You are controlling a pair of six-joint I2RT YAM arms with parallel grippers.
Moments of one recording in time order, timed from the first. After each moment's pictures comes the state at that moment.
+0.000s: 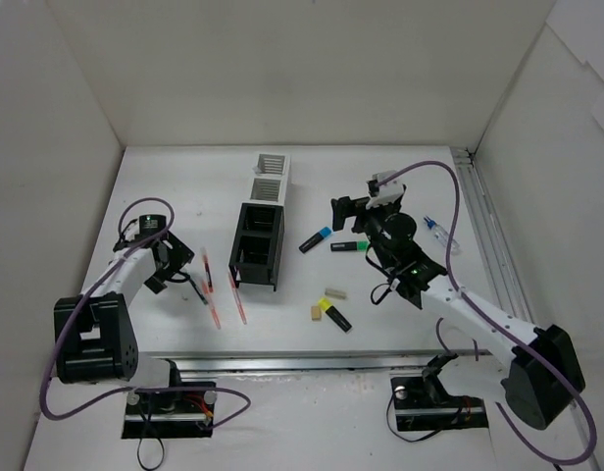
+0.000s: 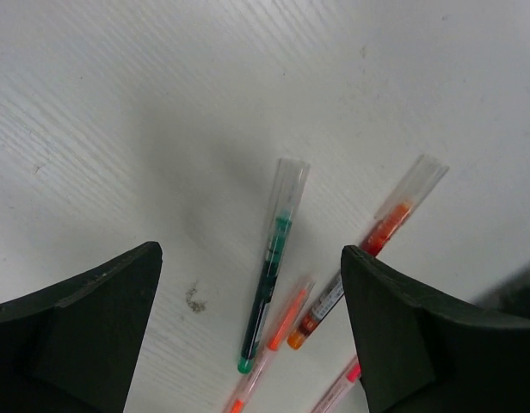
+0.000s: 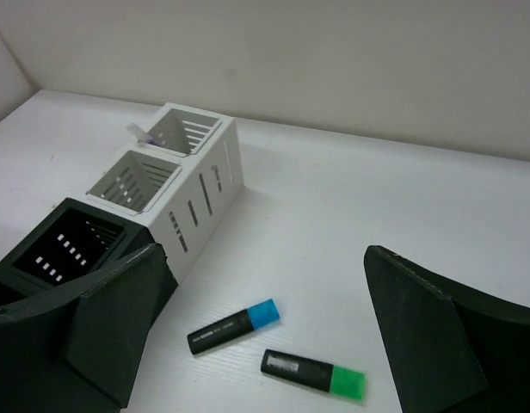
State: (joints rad) left arm 0.08 1.40 0.83 -0.53 -0.15 -0.78; right arm 0.60 1.21 0.75 0.47 0.26 0.07
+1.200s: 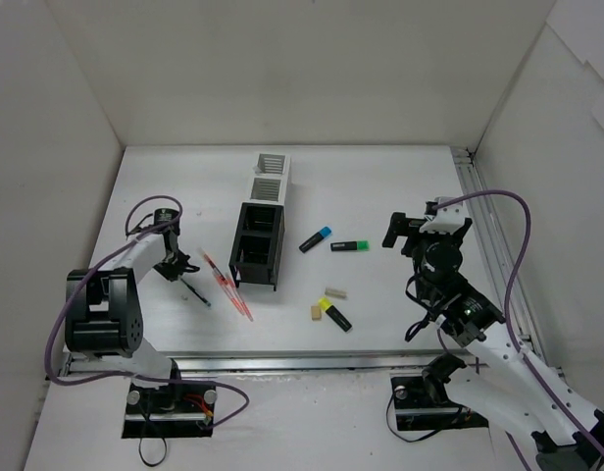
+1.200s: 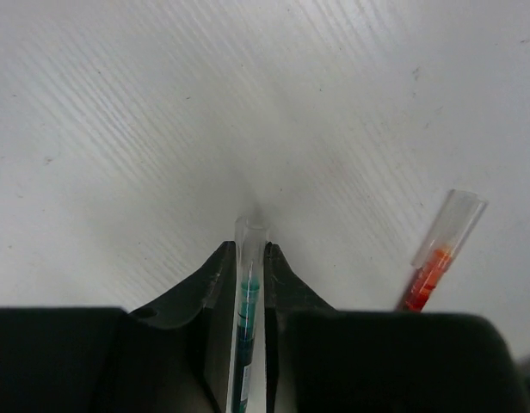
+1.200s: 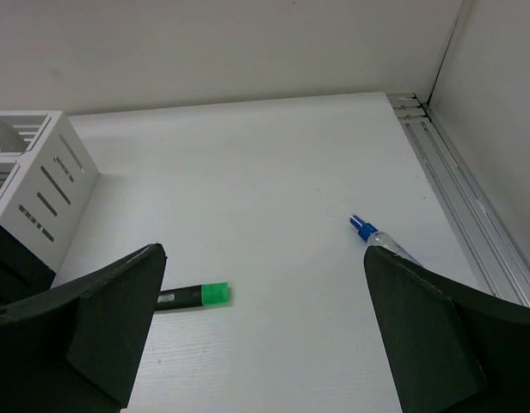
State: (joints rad) left arm 0.02 1.60 0.95 -0.62 -0.28 -0.90; right arm 0.61 0.73 0.69 -0.04 0.68 0.11
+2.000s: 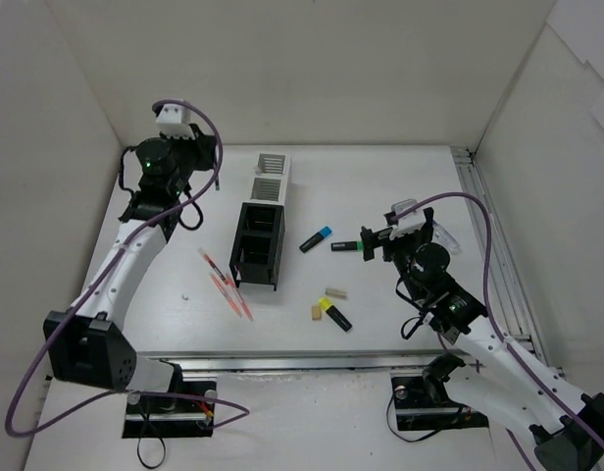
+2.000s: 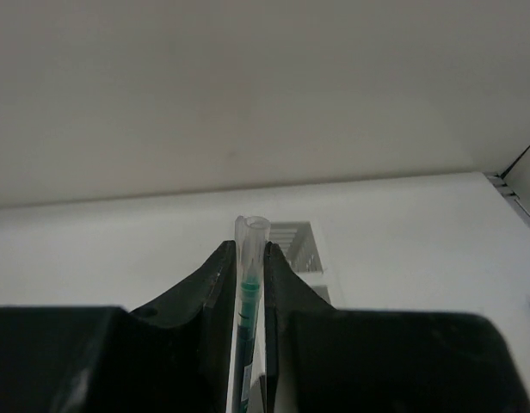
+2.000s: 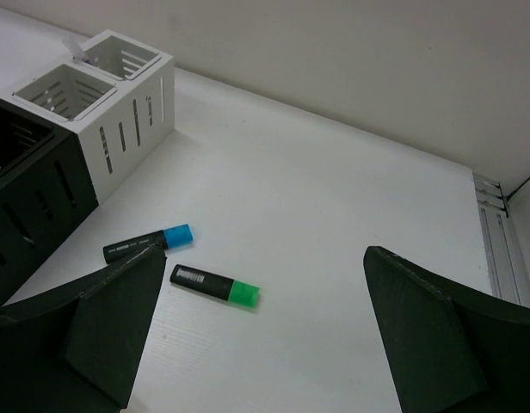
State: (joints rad) left arm -0.18 1.35 1.24 0.10 0.10 -0.19; right arm 0.61 0.78 0.60 0.12 0.34 -0.15
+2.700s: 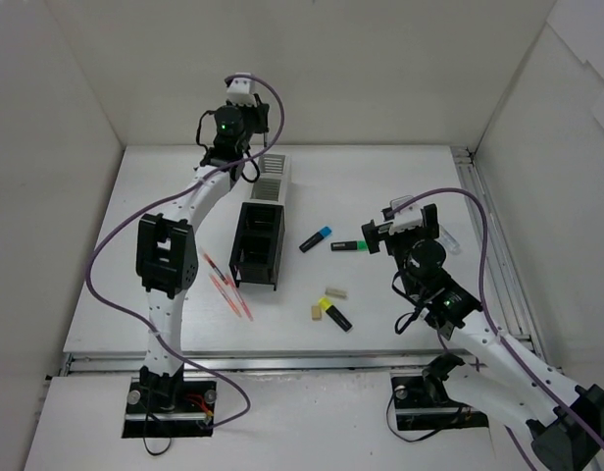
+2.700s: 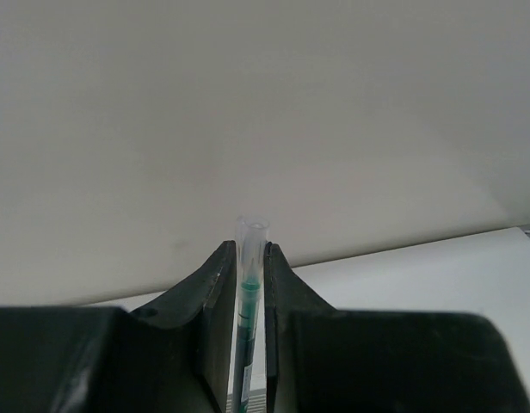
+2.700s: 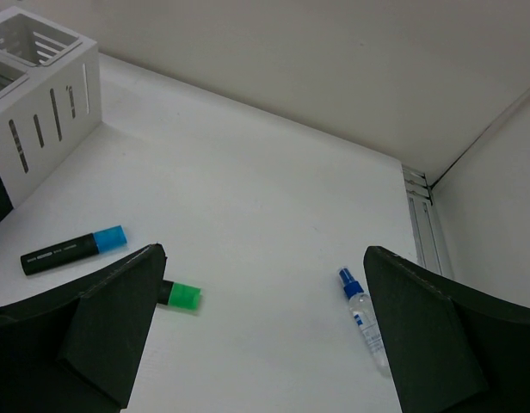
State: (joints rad) left arm -0.30 2.16 1.96 0.30 0.03 -0.17; right arm 0.60 0.83 0.60 0.19 0.47 -0.27
